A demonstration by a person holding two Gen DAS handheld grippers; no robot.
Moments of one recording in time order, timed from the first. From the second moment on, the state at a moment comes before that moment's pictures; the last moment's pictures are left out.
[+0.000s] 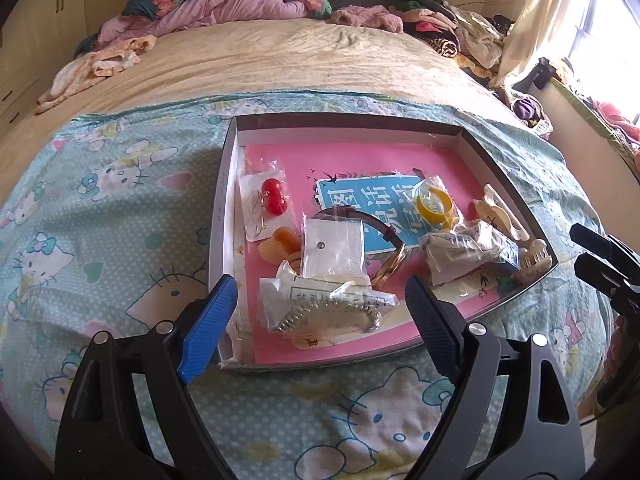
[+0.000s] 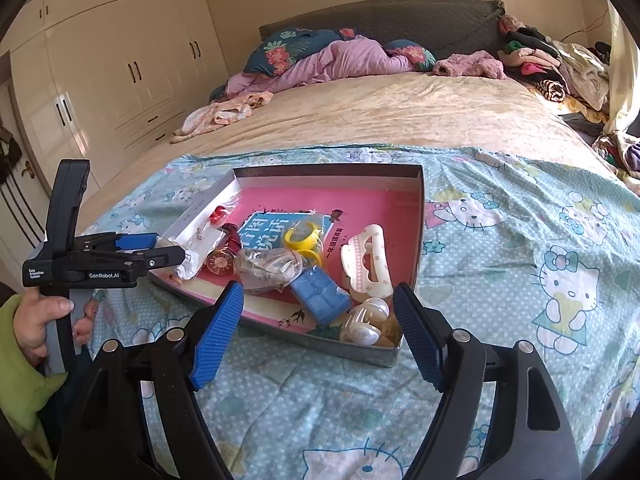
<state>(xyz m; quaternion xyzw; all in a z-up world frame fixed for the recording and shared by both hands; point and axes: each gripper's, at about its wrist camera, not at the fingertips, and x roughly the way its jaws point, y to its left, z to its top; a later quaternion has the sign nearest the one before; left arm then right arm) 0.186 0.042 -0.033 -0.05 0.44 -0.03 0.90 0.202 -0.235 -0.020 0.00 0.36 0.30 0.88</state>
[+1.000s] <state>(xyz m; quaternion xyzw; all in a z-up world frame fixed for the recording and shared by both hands) 0.114 0.029 0.007 -0.05 0.38 0.00 0.92 0.146 -0.233 0.006 0.00 0.33 0.30 0.90</state>
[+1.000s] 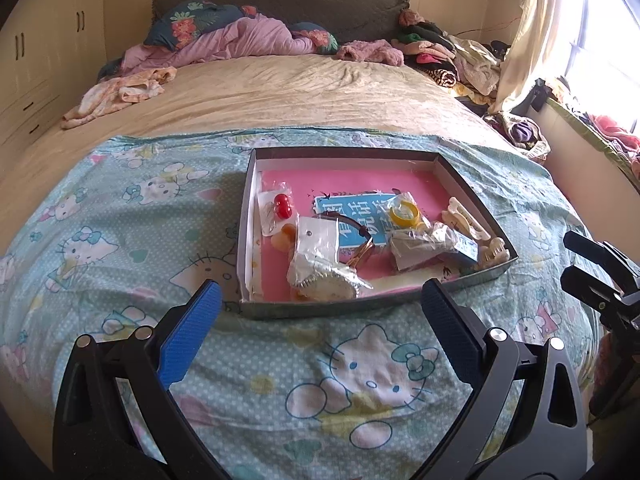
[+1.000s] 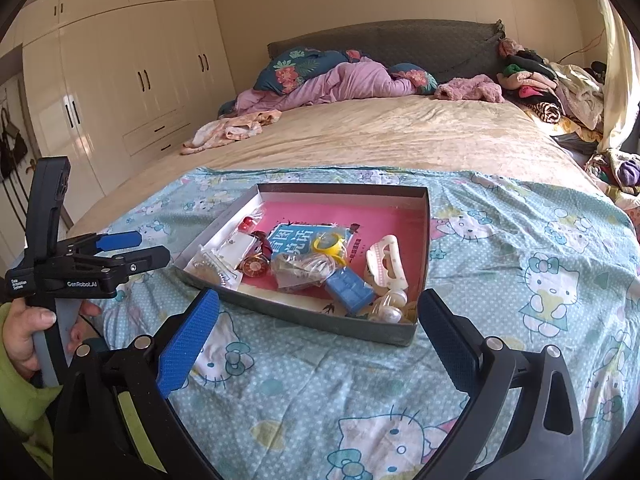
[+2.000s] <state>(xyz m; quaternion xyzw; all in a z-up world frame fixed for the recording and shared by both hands) 0.048 0.023 -0.006 -0.07 0.36 -0.01 0.93 0.089 -0.213 -0.020 -0.02 0.34 0.29 0.89</state>
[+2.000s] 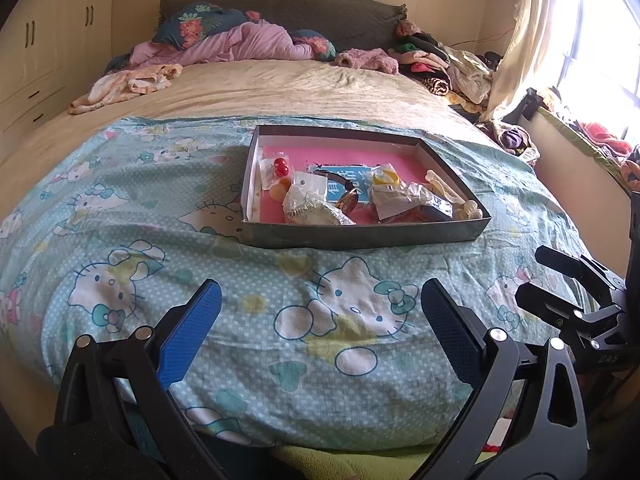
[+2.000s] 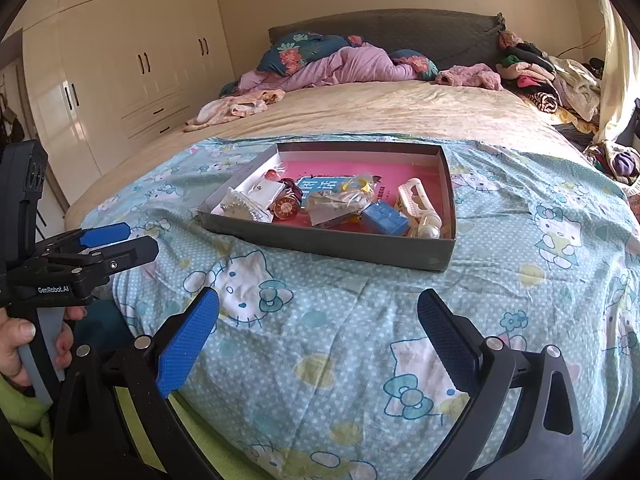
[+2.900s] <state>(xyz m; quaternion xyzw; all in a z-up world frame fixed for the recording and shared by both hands) 0.042 0.025 -0.001 -0.06 0.36 0.00 0.93 0.087 -0.217 -0.016 -0.02 0.34 0.28 0.90</state>
